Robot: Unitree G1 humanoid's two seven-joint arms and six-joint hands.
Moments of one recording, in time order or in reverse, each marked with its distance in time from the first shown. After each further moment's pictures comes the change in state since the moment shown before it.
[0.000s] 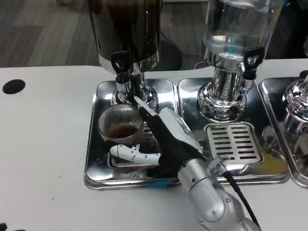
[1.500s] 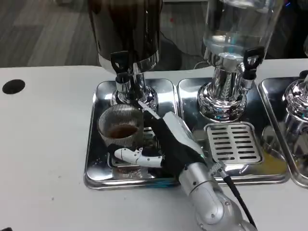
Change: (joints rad) left arm -0.020 -0.020 0.008 0.000 -0.001 0.003 -0.071; right arm -0.001 0.015 -0.013 0.076 0.027 -0.044 -0.052
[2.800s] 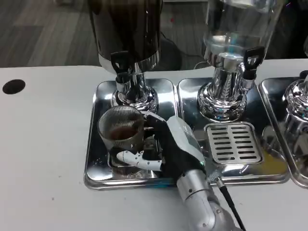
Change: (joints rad) left arm -0.003 0.002 0.003 0.038 -0.006 0.002 -0.018; right arm -0.007 0.024 0.030 0.120 -0.007 -0.050 -0.177
